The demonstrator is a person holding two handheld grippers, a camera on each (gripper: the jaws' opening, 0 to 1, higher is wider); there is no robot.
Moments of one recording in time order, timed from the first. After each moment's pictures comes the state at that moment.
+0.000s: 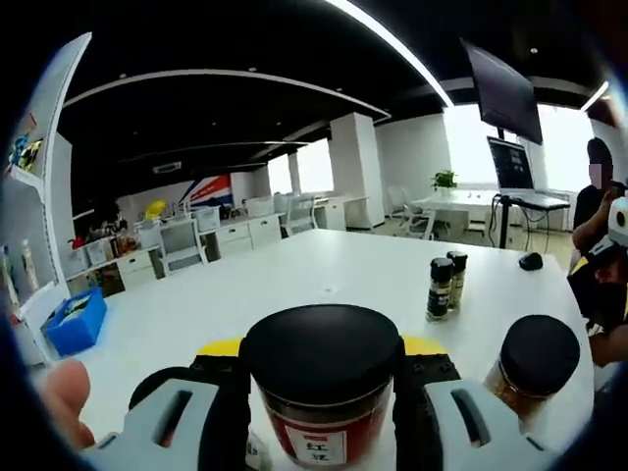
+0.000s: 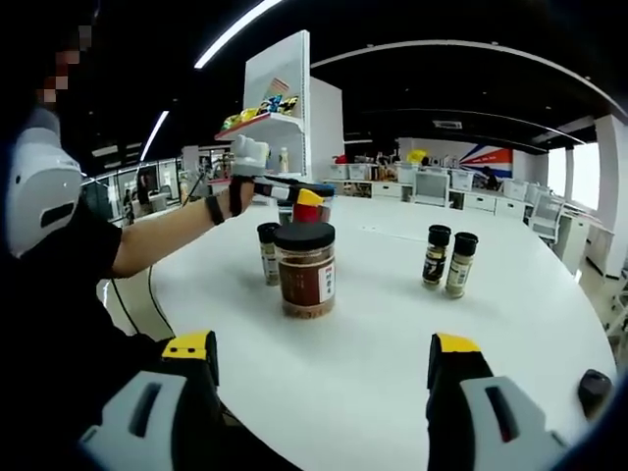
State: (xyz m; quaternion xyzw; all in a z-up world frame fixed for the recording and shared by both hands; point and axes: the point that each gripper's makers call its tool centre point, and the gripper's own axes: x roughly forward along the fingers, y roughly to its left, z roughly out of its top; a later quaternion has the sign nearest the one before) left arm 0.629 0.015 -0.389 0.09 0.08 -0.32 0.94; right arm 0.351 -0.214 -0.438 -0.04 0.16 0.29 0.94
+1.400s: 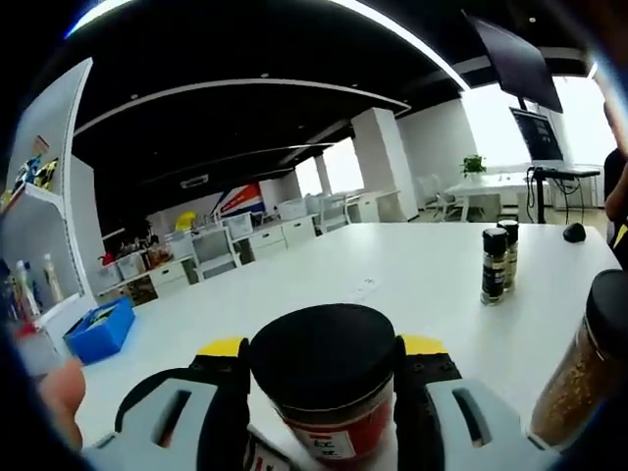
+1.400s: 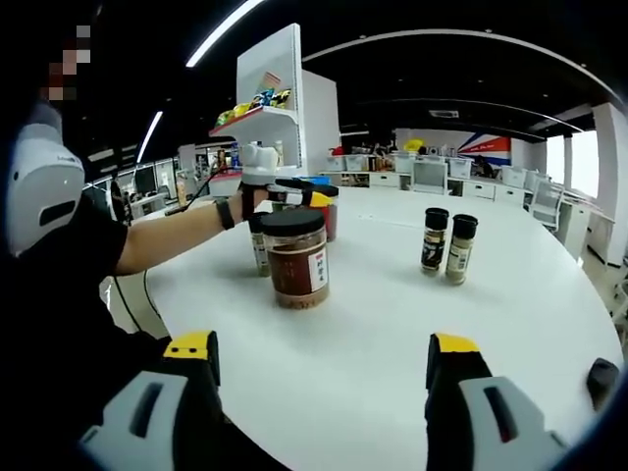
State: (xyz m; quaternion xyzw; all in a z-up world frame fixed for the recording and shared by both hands) left arm 0.666 0.024 -0.421 0.14 0.06 -0.25 0.96; right arm 0.360 -0.216 -0.457 -0.03 0.18 0.29 0.94
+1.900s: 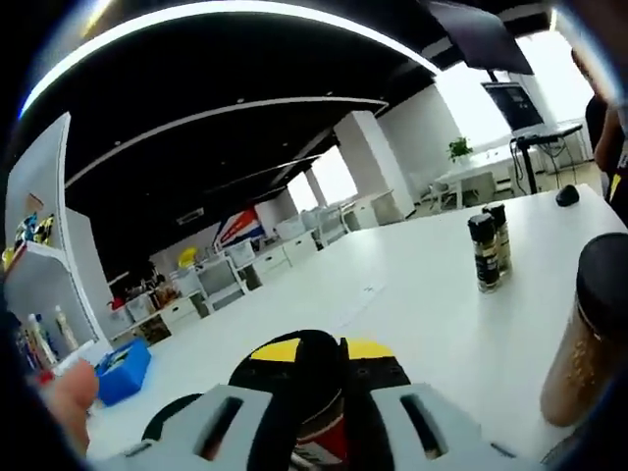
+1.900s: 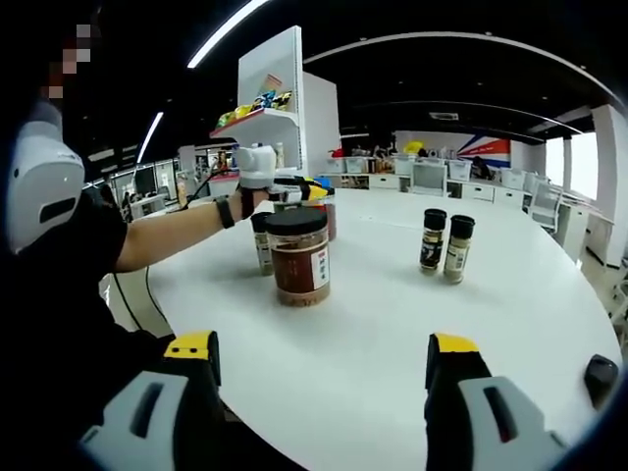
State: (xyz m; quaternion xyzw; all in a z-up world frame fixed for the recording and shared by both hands) left arm 0.649 0.014 -0.402 0.19 0.00 -0.25 0.95; right arm 0.352 -0.220 -0.455 -0.03 0.18 0.28 0.94
